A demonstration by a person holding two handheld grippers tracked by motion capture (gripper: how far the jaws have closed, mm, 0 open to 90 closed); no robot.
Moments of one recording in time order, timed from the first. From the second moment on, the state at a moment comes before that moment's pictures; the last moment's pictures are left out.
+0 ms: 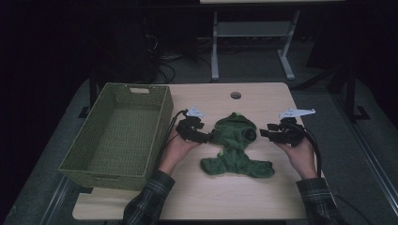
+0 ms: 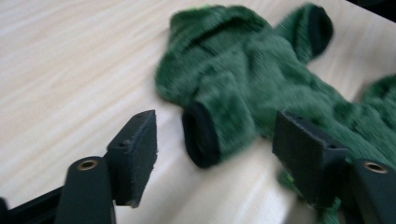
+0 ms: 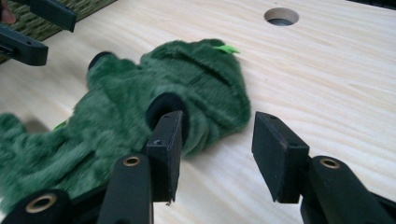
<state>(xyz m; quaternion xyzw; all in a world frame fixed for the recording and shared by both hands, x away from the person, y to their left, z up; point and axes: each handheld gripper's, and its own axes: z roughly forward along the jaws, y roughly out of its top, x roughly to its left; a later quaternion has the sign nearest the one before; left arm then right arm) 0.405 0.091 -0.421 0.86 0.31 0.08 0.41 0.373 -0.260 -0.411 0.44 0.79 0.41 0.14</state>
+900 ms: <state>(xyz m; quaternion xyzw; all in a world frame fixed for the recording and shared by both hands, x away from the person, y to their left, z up) 0.301 0.116 -0.443 0.87 0.27 0.10 0.40 0.321 -0.221 -0.419 0.38 0.81 0.43 0.11</state>
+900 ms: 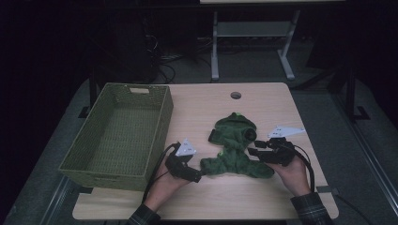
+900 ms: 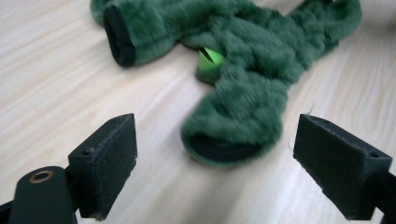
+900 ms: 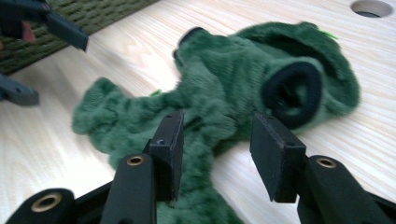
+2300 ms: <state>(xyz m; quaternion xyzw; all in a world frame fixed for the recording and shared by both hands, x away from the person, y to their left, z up) 0.254 0.137 -0.477 0.88 0.26 0.11 0.37 0.298 -0.073 -0.445 0.24 0.88 0.41 0.05</state>
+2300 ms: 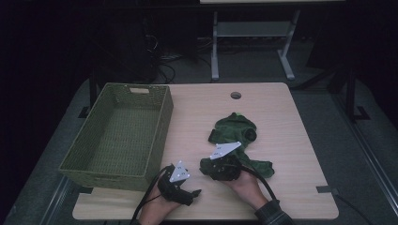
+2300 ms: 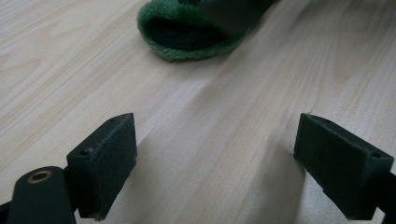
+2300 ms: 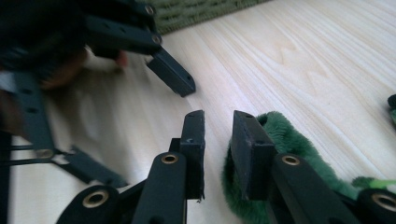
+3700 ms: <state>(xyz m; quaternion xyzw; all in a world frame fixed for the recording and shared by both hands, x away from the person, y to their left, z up) 0.257 0.136 -0.477 0.88 0.26 0.11 0.38 0.295 -0.096 -0.438 0.25 0.85 0.46 0.02</state>
